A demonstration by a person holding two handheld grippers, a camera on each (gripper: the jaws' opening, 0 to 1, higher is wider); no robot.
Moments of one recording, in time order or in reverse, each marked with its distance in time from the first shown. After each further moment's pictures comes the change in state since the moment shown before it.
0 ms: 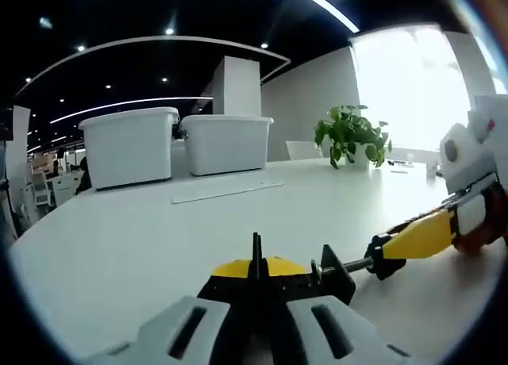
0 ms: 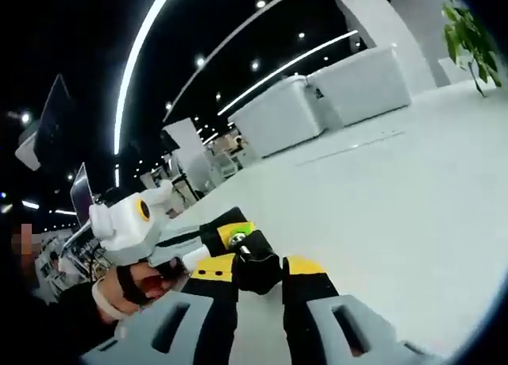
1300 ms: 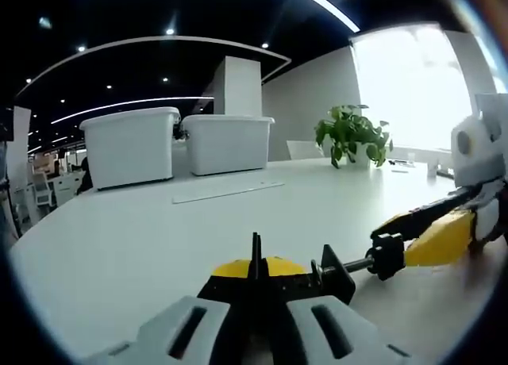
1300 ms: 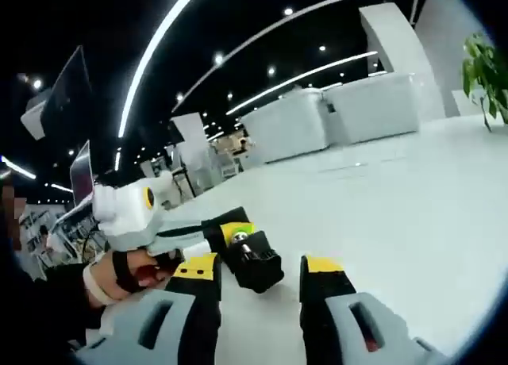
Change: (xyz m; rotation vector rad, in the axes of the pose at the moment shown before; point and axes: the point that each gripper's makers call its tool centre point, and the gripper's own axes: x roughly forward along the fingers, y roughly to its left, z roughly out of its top) left arm -0.001 0.002 0.000 0.000 0.002 0.007; right arm 0.001 -0.015 0.000 -0.027 -0.003 -0.008
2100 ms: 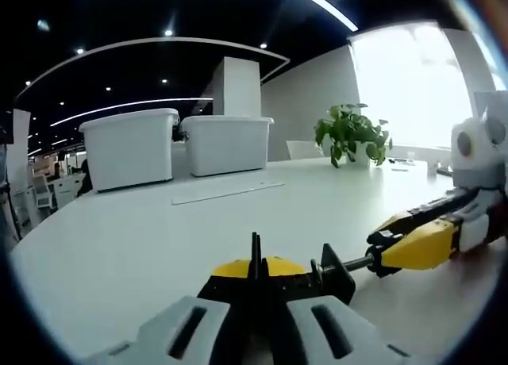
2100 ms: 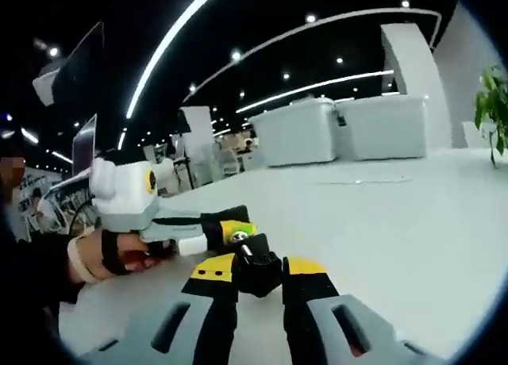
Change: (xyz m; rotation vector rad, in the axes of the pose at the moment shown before) left arm 0.000 0.000 -0.001 0.011 -0.002 0.003; right arm 0.004 0.015 0.005 -0.239 -0.058 0.013
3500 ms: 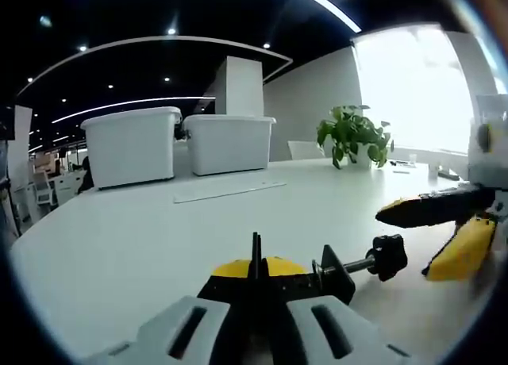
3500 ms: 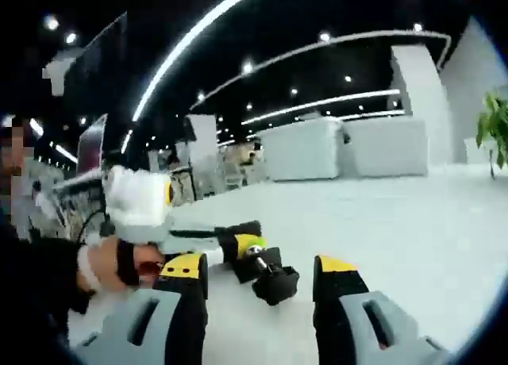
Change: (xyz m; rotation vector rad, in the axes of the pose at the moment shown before) left arm 0.000 0.002 0.000 -0.018 0.001 0.006; right arm -0.007 0.002 0.010 0.227 -0.007 0.030
